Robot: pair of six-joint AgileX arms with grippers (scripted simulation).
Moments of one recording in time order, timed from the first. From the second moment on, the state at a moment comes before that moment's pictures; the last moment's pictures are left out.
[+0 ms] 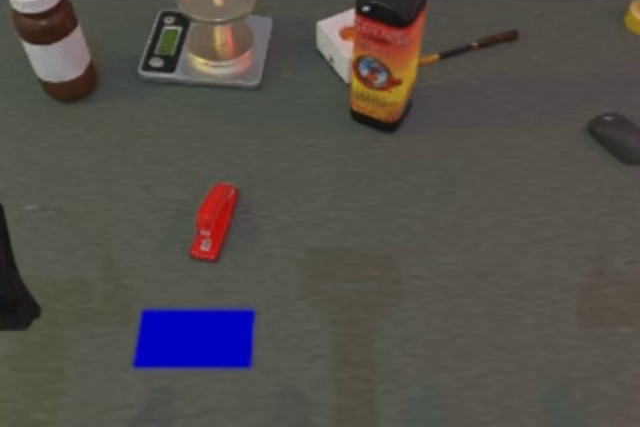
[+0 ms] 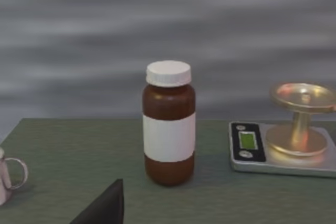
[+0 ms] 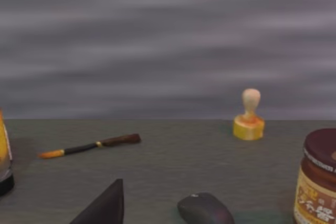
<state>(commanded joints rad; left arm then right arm) 0.00 0.00 0.00 0.00 0.00 0.00 0.00 0.00 0.00 0.00 0.00 0.00</state>
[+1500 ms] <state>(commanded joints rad) -0.33 1.88 1.55 -1.07 -0.01 -0.13 0.00 0.00 0.00 0.00 0.00 0.00</state>
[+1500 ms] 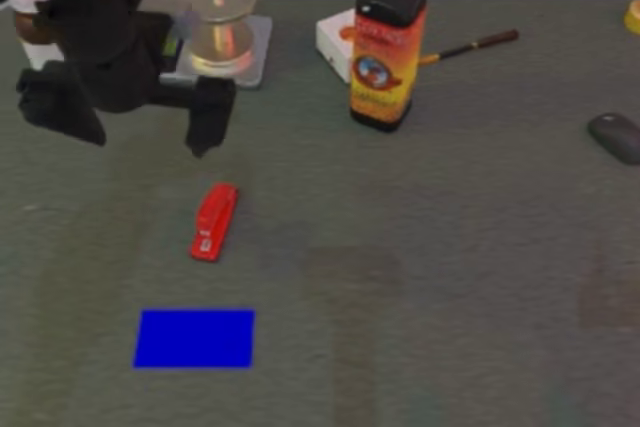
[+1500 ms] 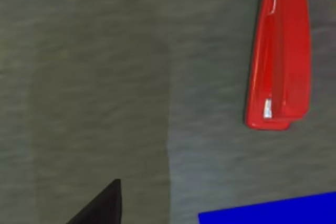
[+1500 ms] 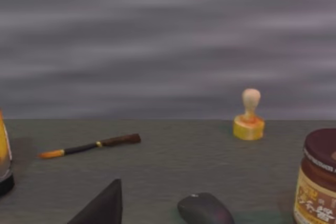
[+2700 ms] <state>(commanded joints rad) -0.38 2.25 1.65 -0.97 0.00 -0.15 0.00 0.00 0.00 0.00 0.00 0.00</state>
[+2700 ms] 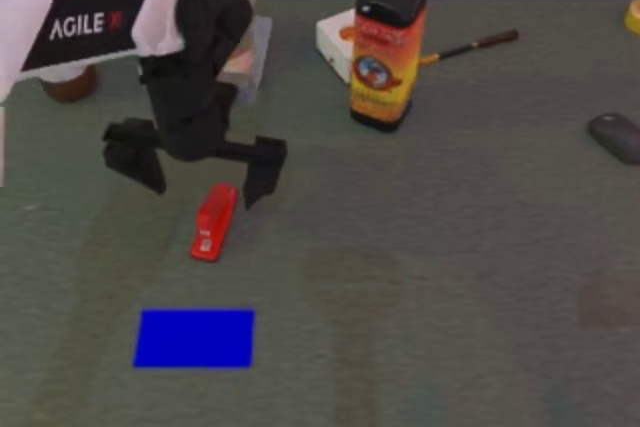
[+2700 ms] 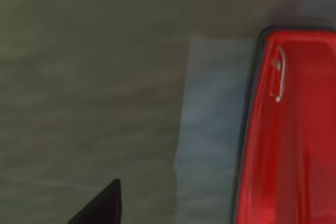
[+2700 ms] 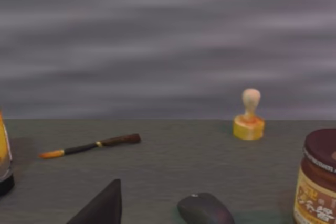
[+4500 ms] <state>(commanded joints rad) -0.38 2.28 1.60 -0.89 0.00 -0.15 0.00 0.00 0.00 0.00 0.00 0.00</state>
